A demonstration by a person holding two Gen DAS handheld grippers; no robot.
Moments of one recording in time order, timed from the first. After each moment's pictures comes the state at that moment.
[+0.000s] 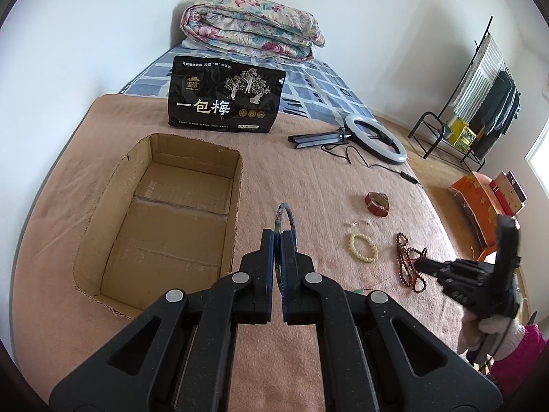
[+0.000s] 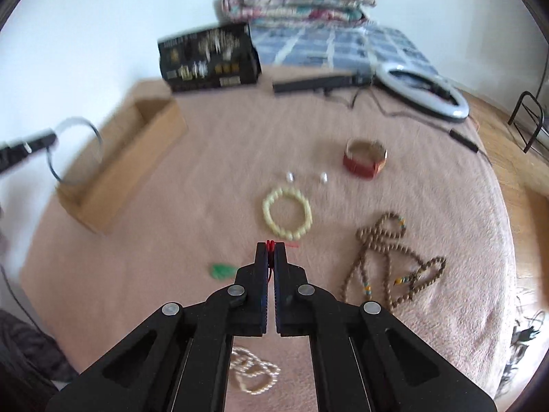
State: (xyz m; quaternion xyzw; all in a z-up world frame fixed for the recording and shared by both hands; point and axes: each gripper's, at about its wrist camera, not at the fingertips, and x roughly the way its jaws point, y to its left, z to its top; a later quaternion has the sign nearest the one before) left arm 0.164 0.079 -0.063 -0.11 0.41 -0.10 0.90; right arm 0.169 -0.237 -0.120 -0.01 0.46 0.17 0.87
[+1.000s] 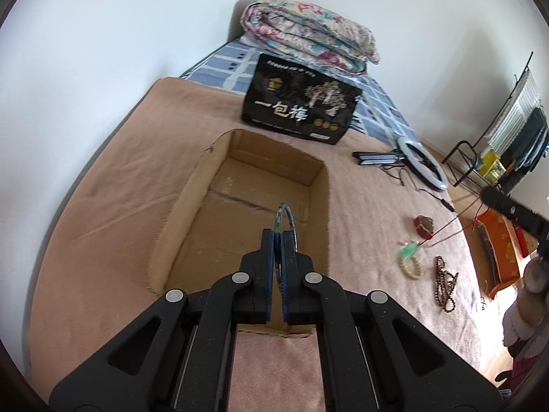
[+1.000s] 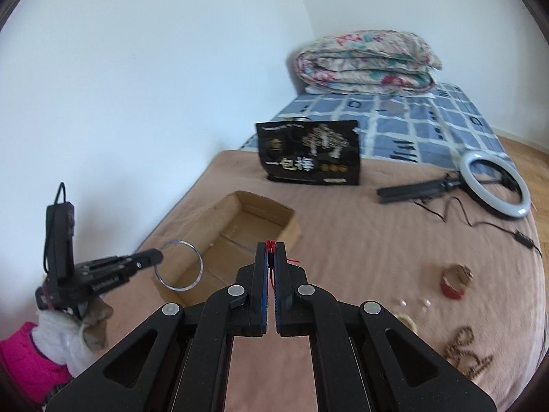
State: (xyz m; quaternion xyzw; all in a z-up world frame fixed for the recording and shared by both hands) left arm 0.163 0.172 -0.081 -0.16 0.41 -0.01 0.90; right arm 0.209 -0.113 -0.023 0.03 0.37 0.29 0.88
